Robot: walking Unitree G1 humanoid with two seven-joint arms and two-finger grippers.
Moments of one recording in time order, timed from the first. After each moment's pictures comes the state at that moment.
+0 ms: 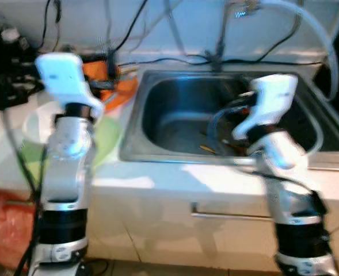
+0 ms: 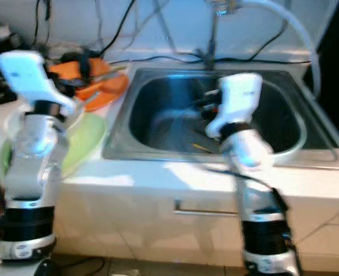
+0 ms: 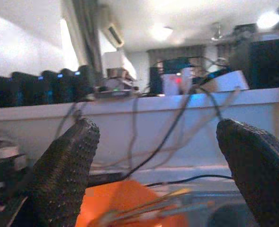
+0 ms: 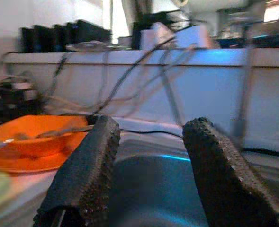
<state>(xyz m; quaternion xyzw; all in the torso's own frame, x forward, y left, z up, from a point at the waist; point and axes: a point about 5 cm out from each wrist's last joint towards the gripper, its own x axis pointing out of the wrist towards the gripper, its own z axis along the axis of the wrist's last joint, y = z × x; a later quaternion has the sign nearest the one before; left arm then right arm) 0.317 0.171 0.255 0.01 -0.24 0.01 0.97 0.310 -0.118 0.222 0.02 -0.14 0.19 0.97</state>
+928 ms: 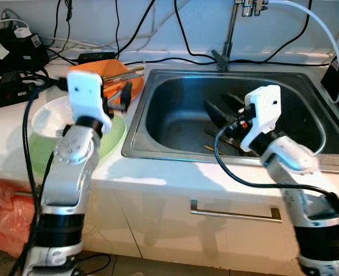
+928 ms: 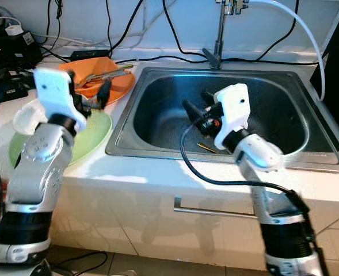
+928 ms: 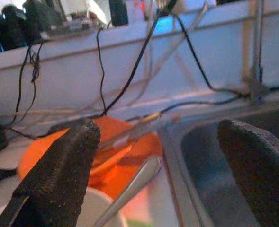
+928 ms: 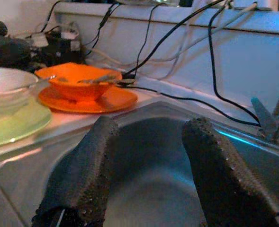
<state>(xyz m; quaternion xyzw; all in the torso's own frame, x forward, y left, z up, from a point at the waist) 0.324 0.166 0.216 0.06 -0.10 -0.06 0.99 0.305 -0.142 0.209 -0.06 -0.06 0.28 0.95</state>
